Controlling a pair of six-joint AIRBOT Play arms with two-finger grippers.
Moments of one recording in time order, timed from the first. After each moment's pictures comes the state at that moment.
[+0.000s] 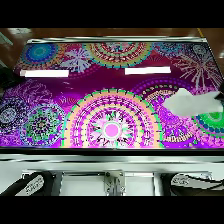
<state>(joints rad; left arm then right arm) 0.29 -1.08 1.44 1.01 -1.36 -1.37 -0.69 -1.49 1.57 -1.32 1.41 1.40</state>
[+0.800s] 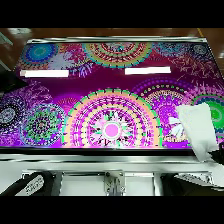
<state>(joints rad) 0.29 -1.08 1.44 1.01 -1.41 -1.38 -1.30 -1.38 0.84 -1.23 1.27 1.38</state>
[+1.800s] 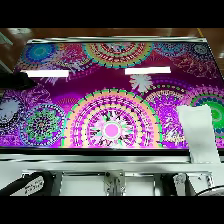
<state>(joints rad) 0.13 -1.18 1.44 1.15 -1.32 -1.34 -1.16 -0.85 1.01 -1.25 1.20 1.45</state>
